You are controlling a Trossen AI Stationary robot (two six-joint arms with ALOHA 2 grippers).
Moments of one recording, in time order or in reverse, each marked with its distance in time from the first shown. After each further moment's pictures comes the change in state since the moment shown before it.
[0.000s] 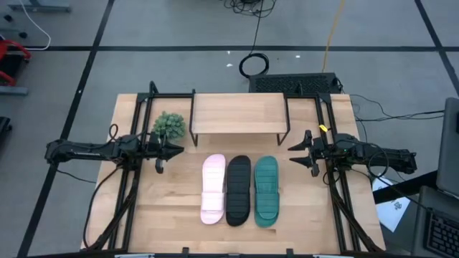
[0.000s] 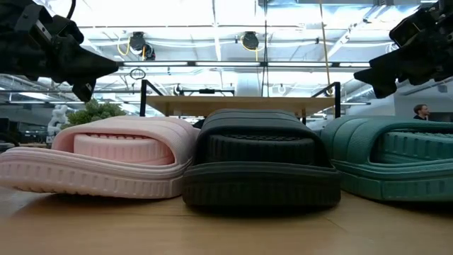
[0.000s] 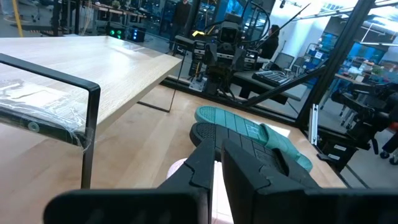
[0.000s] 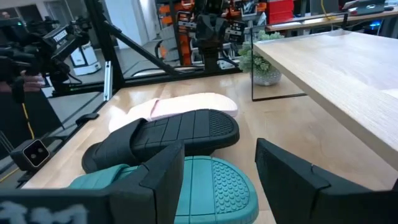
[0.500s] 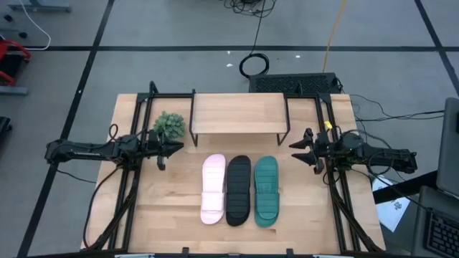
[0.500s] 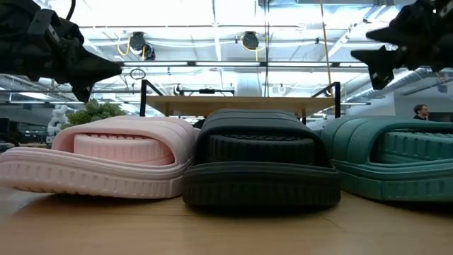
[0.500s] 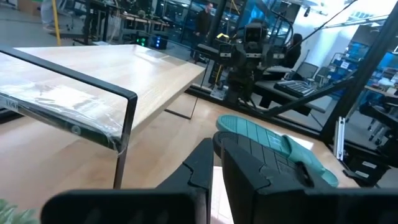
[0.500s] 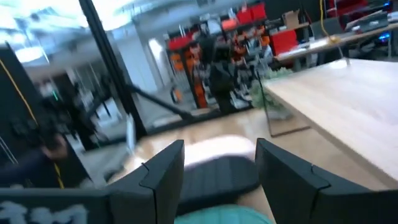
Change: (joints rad) left arm 0.000 0.000 0.000 0.005 -0.087 -0.007; right arm 0.002 0.008 -0.004 0.226 -0.002 0.207
